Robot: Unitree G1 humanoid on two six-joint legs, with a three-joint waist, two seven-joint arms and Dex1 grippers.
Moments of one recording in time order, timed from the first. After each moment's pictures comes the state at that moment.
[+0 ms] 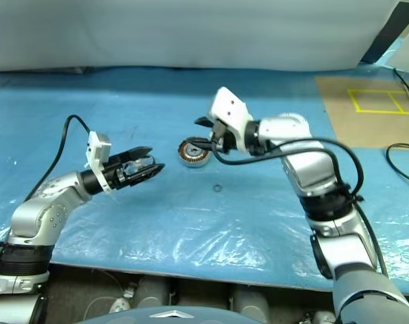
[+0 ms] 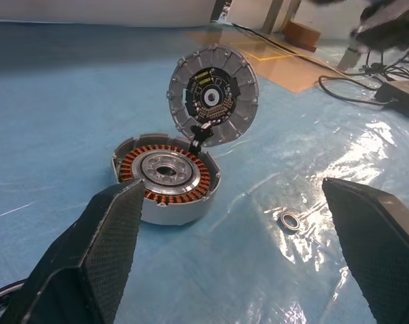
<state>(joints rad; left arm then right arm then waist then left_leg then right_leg) -0.26 0.54 0.12 -0.14 -0.63 0.51 -0.87 -0.89 -0.52 0.27 -0.18 0.22 0.66 0.98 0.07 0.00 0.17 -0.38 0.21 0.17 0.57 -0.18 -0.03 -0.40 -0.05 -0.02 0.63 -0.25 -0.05</state>
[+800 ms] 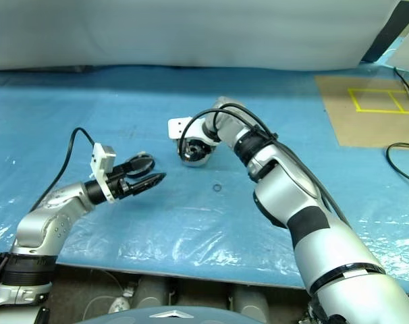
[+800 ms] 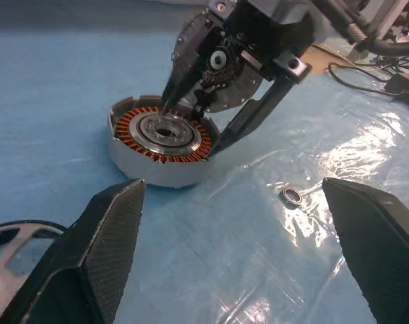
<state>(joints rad) -0.18 0.51 0.11 -0.15 -0.60 0.50 -0.85 -1.36 -0.17 0.67 1.03 -0.27 0.14 1.16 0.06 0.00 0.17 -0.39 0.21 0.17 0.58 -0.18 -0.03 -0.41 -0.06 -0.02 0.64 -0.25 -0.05</state>
